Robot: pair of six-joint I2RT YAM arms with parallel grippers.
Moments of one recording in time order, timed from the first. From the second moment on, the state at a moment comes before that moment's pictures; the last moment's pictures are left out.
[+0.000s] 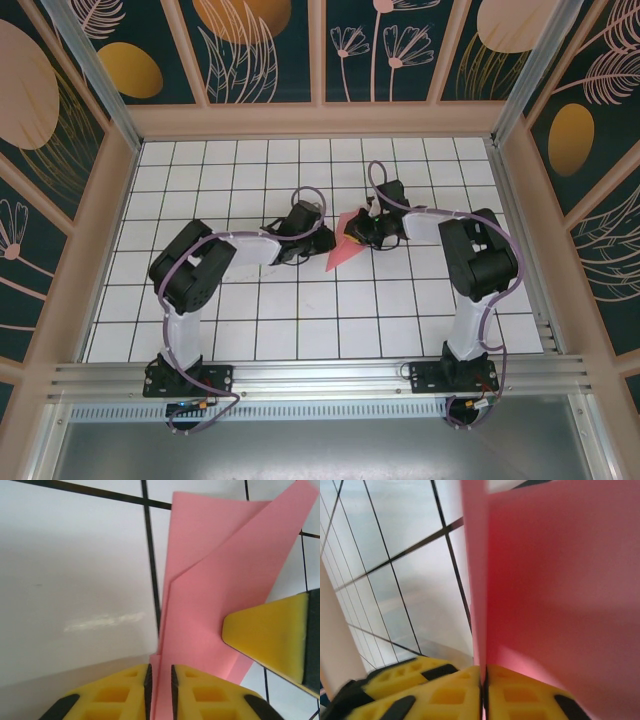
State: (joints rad) left arm -0.69 1.95 1.05 0.11 0.16 -0.82; right arm 0.38 1.90 1.04 -0.10 -0.58 0.83
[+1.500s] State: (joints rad) left arm -0.56 1.65 0.70 0.74 0.62 -1.15; right arm 0.34 1.71 0.94 0.37 -1.06 1.03
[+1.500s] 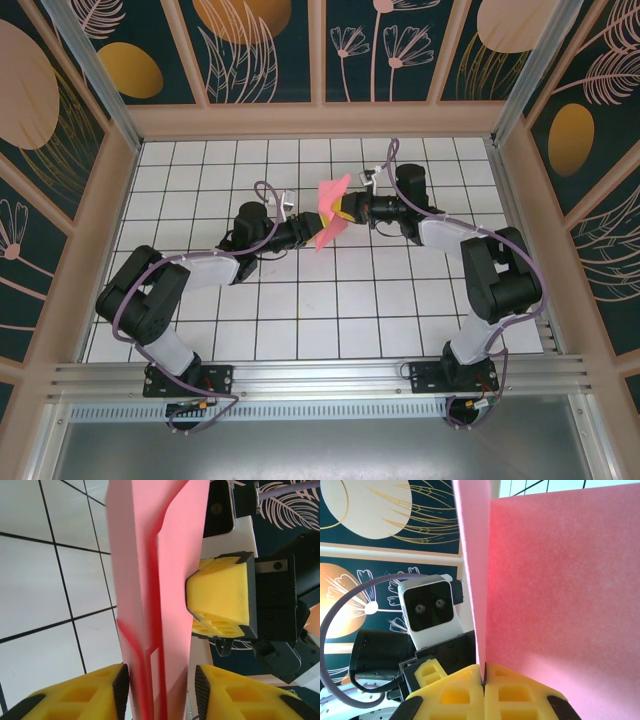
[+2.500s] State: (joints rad) left arm -0.74 1.70 1.20 -0.56 -0.46 -0.77; right arm 0.32 1.23 0.75 -0.28 -0.41 0.75
